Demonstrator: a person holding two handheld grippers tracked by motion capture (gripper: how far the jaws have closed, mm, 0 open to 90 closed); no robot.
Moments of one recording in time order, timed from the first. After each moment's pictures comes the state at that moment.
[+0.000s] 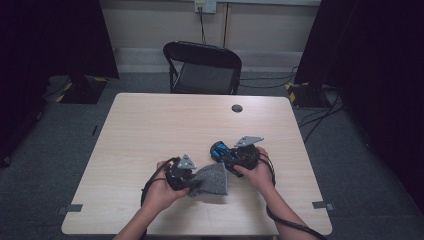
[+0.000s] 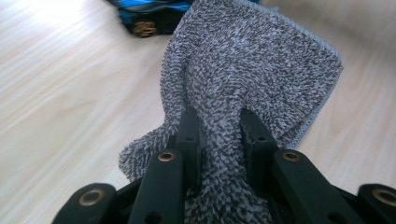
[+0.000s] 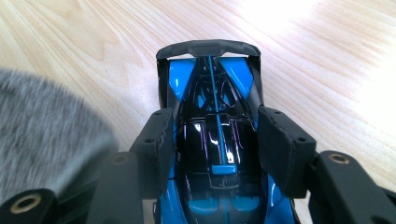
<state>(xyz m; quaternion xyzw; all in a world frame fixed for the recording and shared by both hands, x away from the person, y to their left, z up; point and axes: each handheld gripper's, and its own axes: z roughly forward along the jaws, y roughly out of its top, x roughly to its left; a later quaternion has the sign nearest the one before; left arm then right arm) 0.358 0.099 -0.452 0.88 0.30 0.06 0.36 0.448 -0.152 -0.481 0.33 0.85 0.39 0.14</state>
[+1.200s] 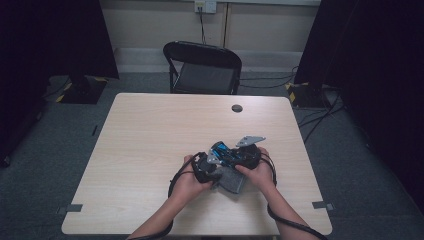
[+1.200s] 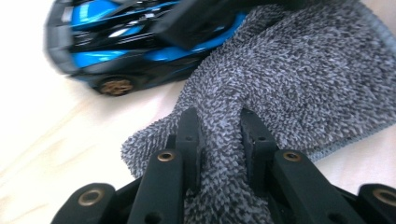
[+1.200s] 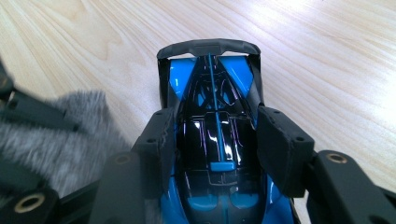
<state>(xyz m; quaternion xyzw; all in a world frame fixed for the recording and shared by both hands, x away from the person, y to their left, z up) 0.397 0.042 -0.471 0.89 0.29 0.09 0.33 0.448 -0.156 -0.481 0.33 0.85 0.39 0.13</state>
